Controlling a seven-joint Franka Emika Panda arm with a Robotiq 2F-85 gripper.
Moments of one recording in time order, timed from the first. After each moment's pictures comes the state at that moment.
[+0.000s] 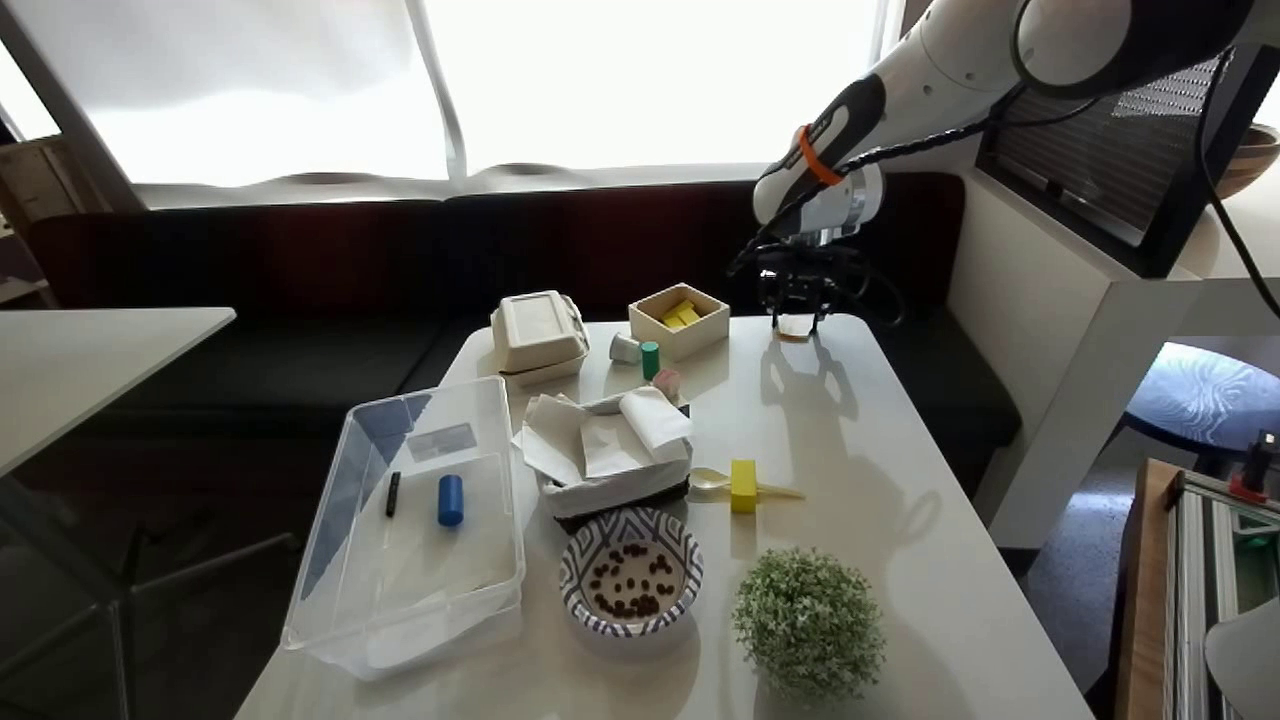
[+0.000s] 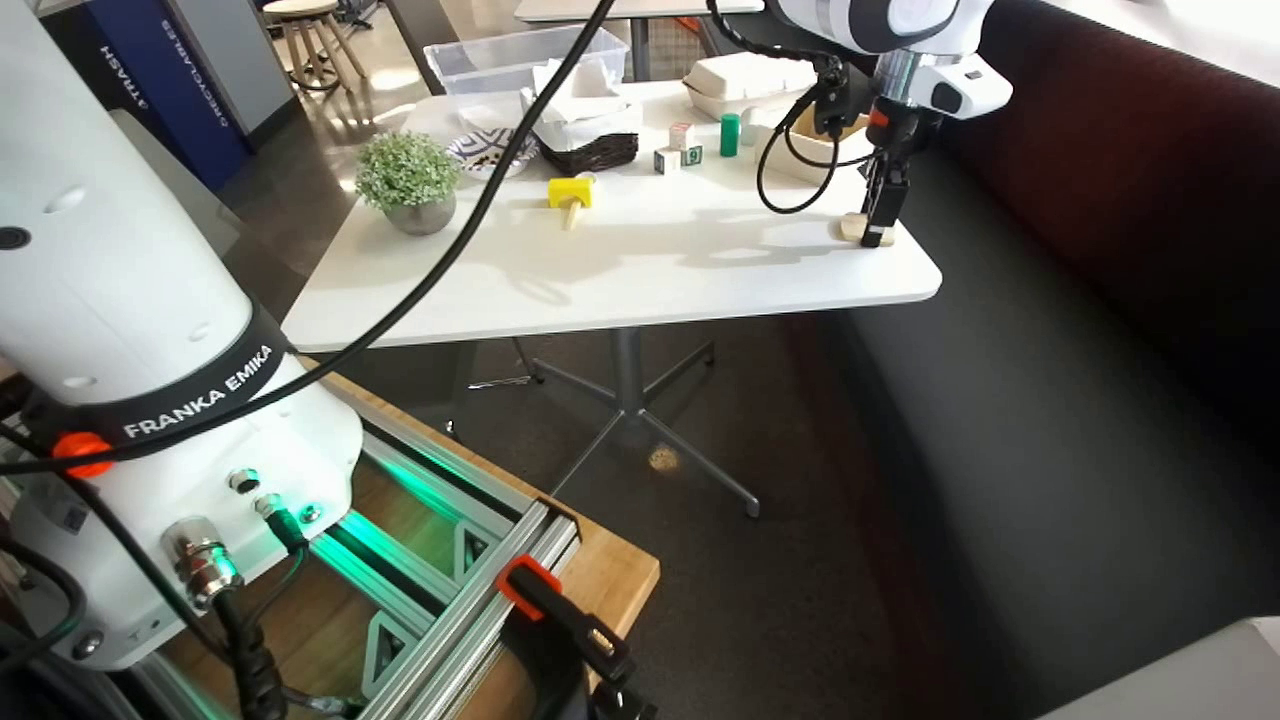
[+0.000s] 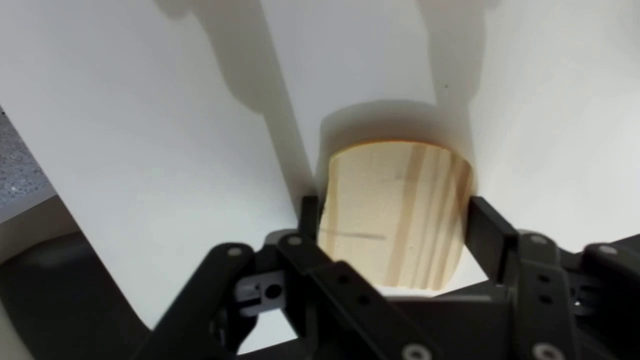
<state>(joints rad) -0.30 0.83 -0.22 -1.57 0.25 2.39 0.63</state>
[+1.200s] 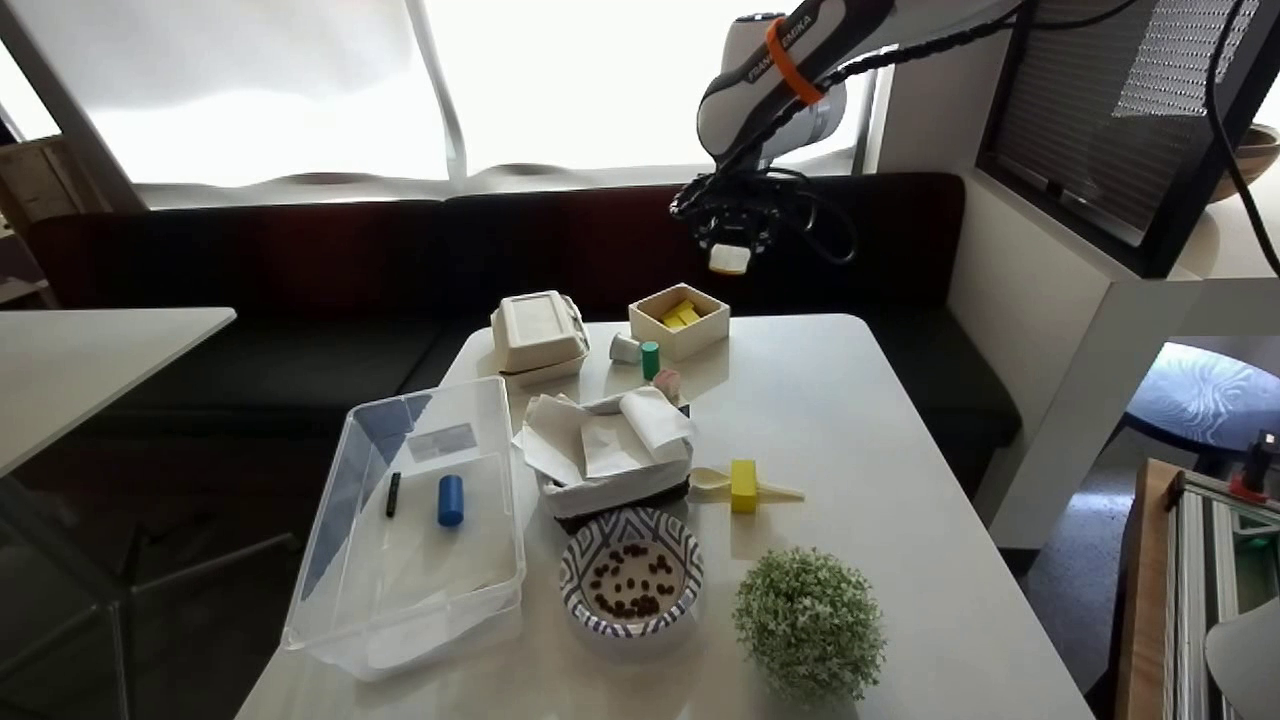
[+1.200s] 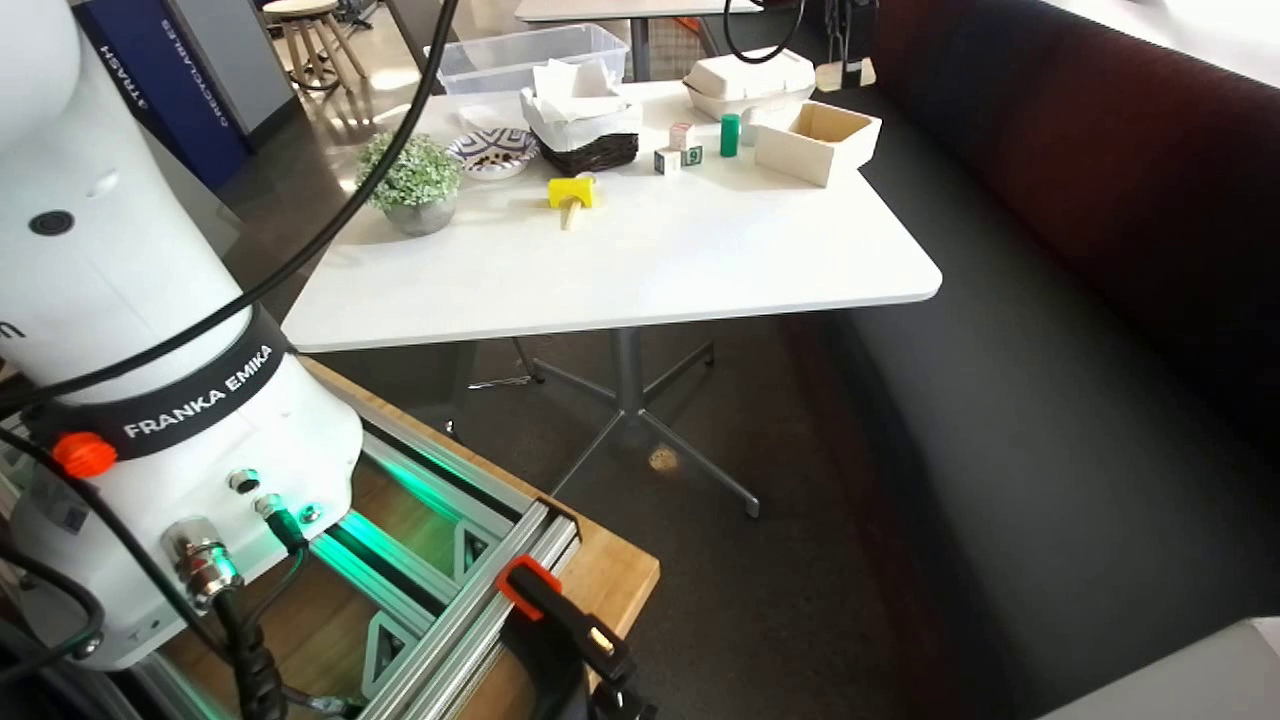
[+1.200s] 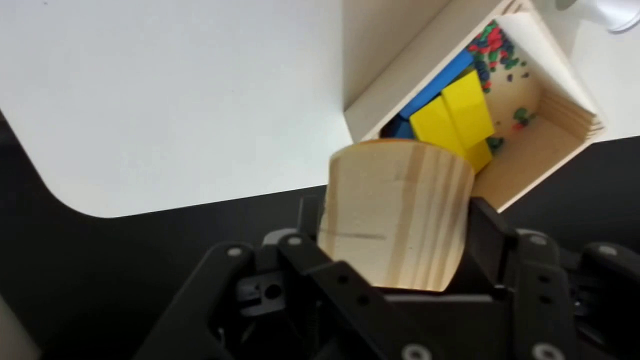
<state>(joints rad) -0.08 0.58 -0.26 -1.64 0.10 2.42 0.69</state>
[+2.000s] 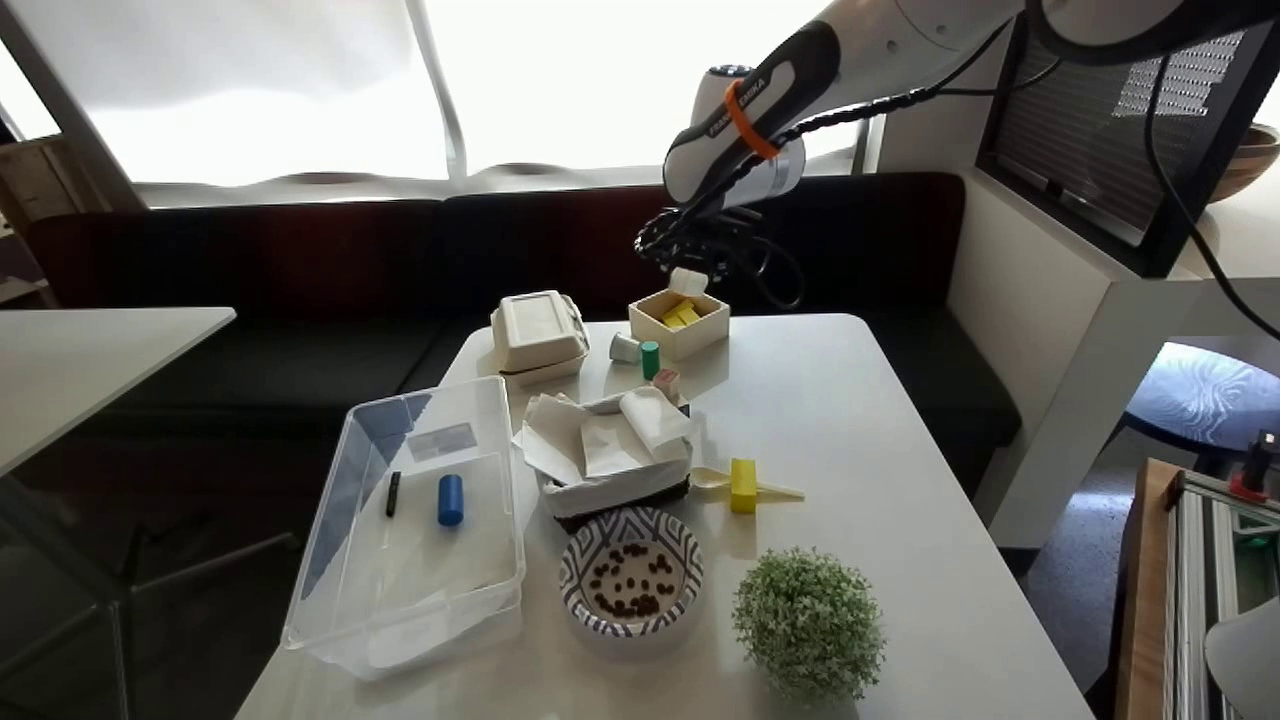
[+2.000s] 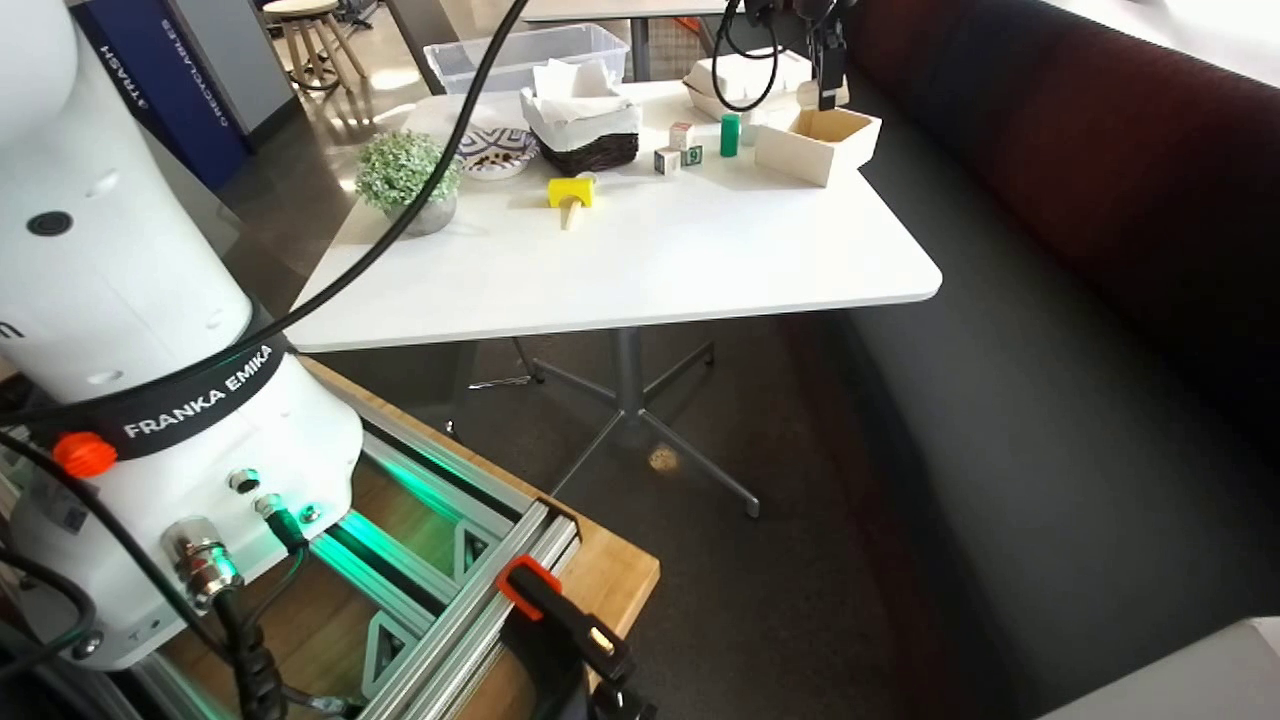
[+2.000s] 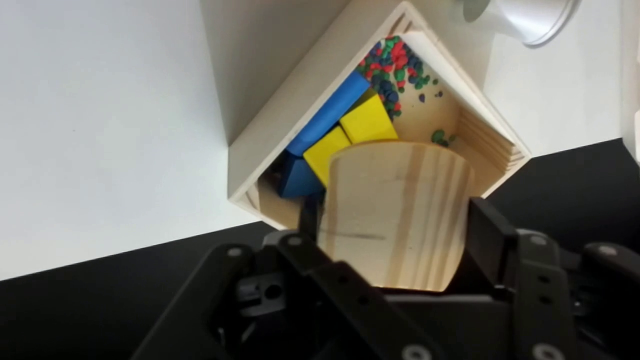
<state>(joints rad) -0.09 0.74 -0.19 -1.53 0.18 2.56 0.71</state>
